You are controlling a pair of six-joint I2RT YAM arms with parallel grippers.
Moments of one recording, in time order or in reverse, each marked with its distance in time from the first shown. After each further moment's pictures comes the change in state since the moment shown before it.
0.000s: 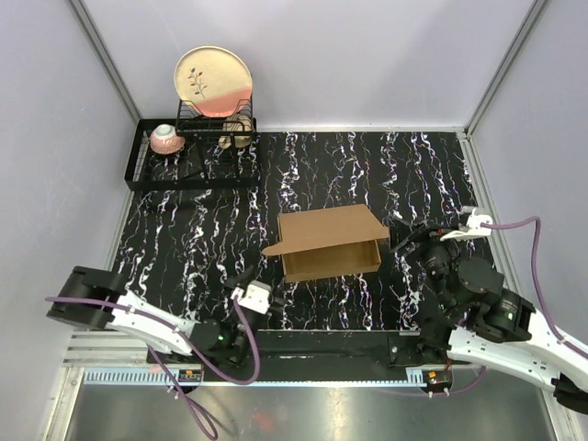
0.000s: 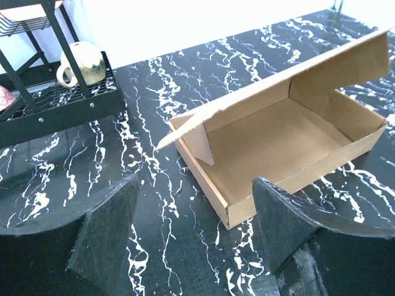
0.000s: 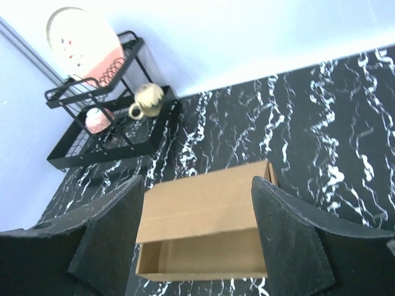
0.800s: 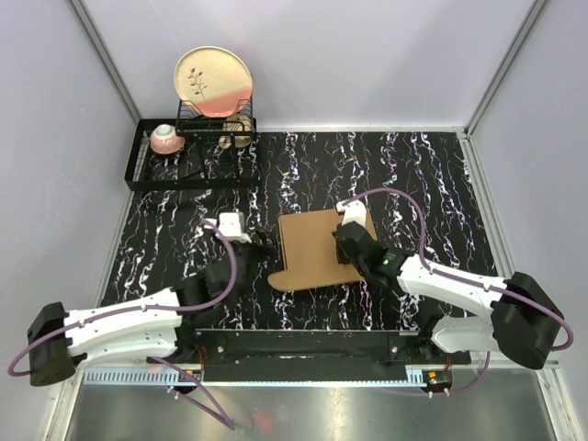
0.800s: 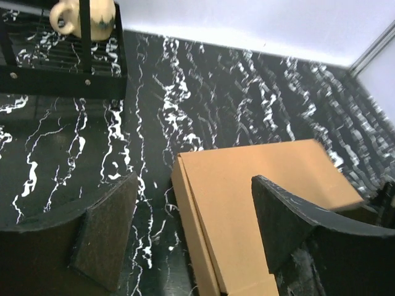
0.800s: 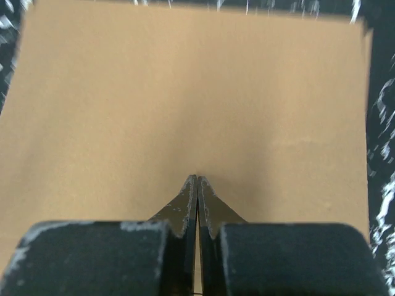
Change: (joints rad) left arm 0.628 -0.315 0.287 -1.071 0.452 -0.901; right arm -0.232 0.819 -0.038 0.219 -0.456 -0.051
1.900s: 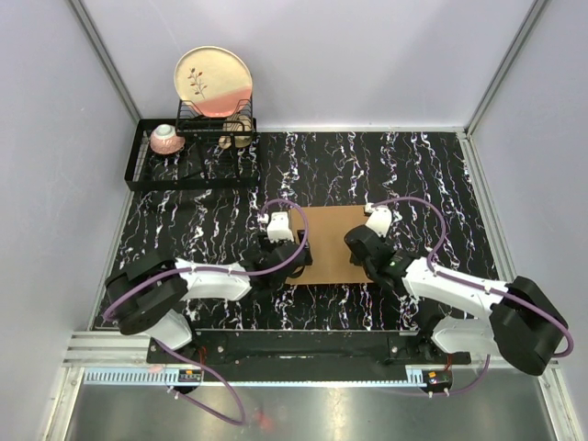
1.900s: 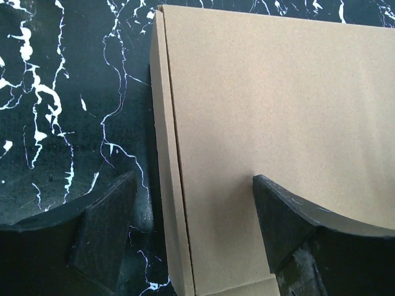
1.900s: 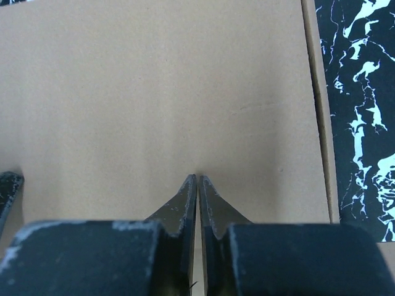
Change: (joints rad) left arm 0.120 0.731 0.123 0.056 0.301 -0.372; right arm -0.078 -0.034 -0.123 -0.052 0.093 0.290
